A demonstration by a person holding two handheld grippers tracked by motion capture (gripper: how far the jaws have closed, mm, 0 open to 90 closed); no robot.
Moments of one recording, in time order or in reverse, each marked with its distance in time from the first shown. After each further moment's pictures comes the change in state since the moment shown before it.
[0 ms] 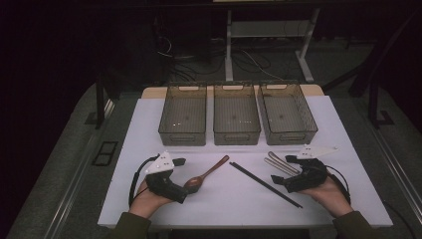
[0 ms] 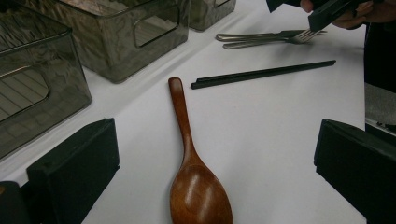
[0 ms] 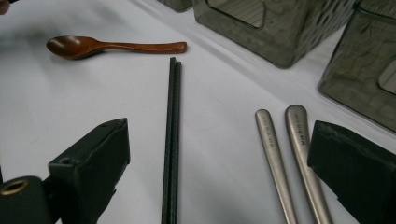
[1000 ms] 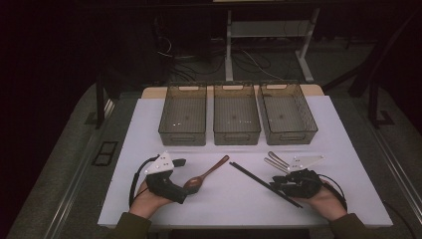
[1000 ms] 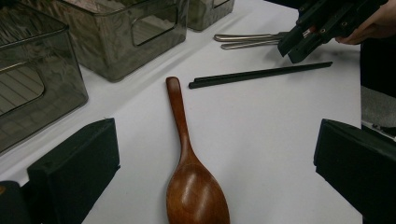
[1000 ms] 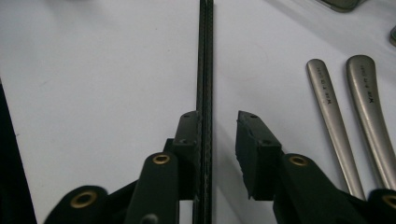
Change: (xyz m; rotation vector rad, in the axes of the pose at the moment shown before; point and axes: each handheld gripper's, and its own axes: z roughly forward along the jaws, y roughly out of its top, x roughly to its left) left arm 0.000 -0.002 0.000 -0.007 -0.009 -0.008; right arm 0.016 -0.017 0.013 0.163 0.052 -0.059
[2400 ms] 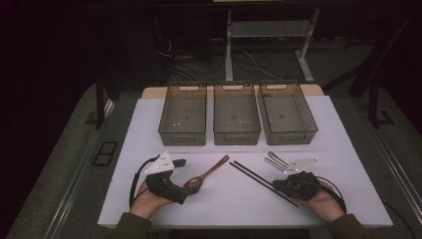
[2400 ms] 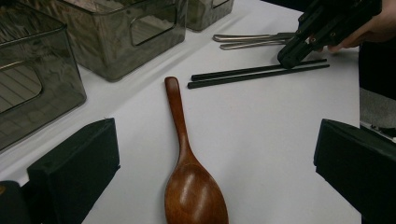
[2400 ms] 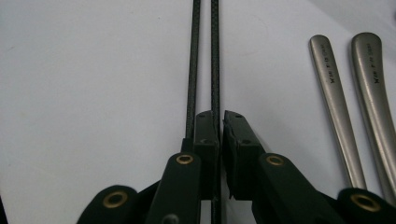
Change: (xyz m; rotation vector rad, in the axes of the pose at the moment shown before) left arm 0.000 -0.001 0.001 0.001 -0.008 0.000; right arm 0.003 -0.005 0.007 0.067 -0.061 -0.045
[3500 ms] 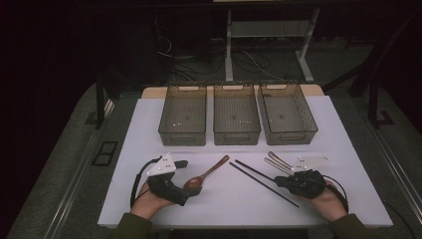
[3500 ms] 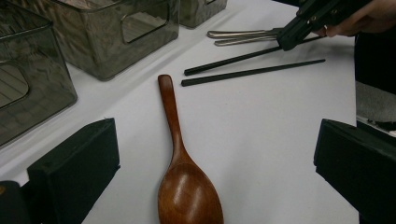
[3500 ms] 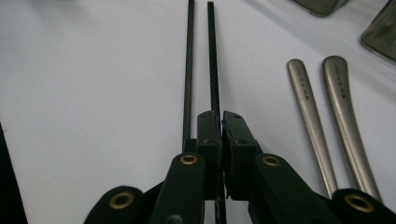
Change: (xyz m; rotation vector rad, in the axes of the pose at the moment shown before) left arm -0.003 -0.002 0.004 0.008 -0.011 0.014; right arm -0.005 0.001 -0.016 -0.099 0.007 0.037
